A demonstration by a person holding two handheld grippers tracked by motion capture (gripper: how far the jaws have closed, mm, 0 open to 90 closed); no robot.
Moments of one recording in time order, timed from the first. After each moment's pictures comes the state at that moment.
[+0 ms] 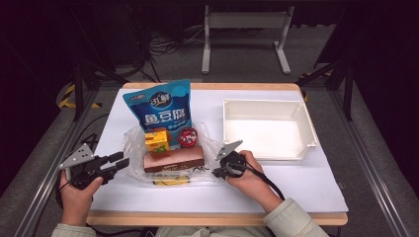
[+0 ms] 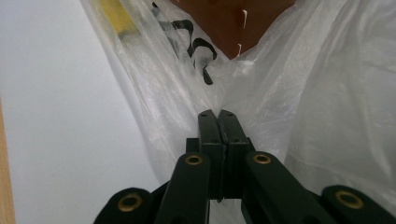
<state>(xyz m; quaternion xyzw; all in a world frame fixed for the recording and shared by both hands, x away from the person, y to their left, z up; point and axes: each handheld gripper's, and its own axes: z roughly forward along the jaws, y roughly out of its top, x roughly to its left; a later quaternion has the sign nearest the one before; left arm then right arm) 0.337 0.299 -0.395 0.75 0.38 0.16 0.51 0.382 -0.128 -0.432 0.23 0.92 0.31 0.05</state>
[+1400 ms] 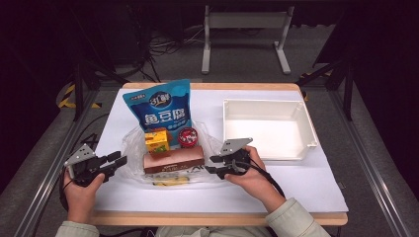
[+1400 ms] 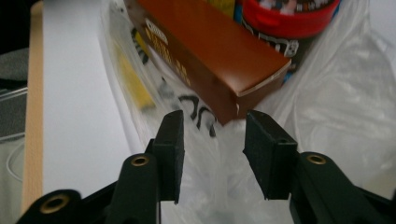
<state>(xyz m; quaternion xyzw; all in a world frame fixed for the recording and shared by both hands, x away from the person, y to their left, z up) 0.345 0.308 -0.422 0.75 0.41 0.16 0.50 0.376 -0.131 -0.404 0.20 0.88 0.43 0.09</state>
